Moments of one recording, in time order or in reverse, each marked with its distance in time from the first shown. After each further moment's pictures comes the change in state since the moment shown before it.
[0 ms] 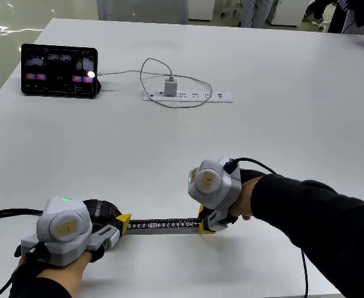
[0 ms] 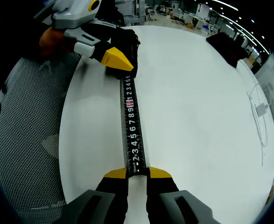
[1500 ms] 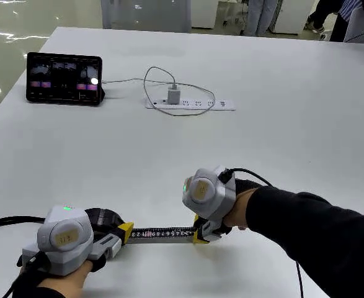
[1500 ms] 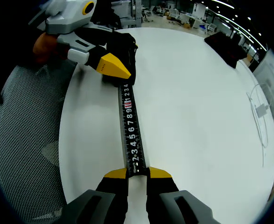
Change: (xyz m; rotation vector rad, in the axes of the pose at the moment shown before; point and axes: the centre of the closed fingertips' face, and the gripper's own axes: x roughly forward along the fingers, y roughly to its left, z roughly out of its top) left arm -0.001 0.001 0.000 -0.013 0.004 -0.012; right arm 0.006 0.001 0.017 0.031 -0.015 -0.006
